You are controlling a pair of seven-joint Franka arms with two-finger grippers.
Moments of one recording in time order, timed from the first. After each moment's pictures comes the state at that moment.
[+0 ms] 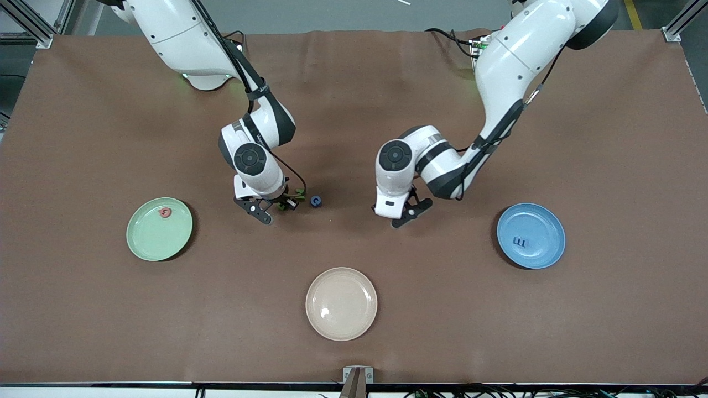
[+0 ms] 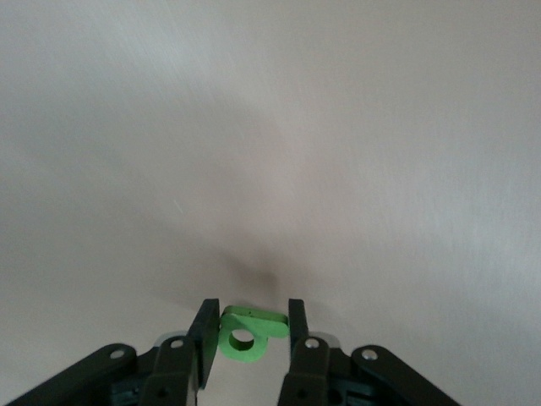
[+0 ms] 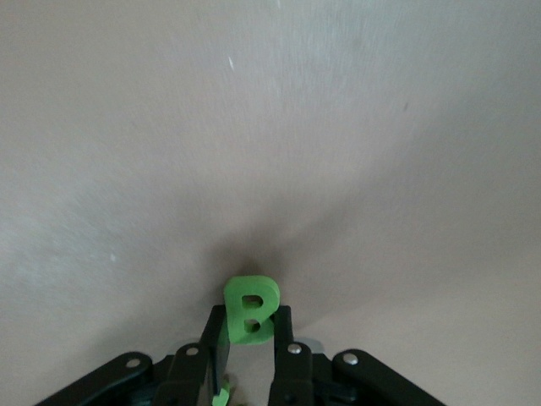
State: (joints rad) left arm -0.25 0.73 -0.48 -1.68 0.49 2.24 -1.50; right arm 0.51 0.50 0.01 -2.01 0.03 2.43 1.09
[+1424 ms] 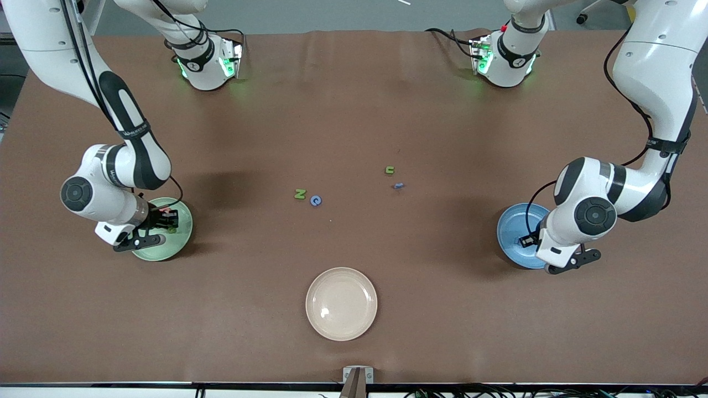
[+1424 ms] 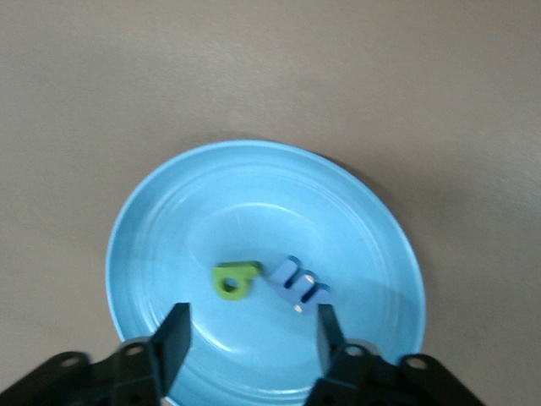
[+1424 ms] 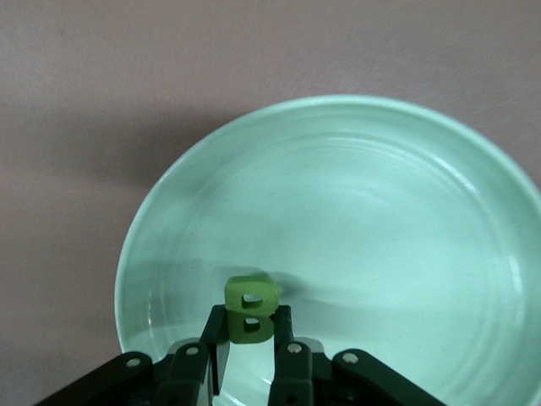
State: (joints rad) left arm 0.31 0.61 -0.48 -1.75 0.49 2.12 -0.72; right arm -0.06 0.49 0.00 -2.04 0.02 2.44 -0.28
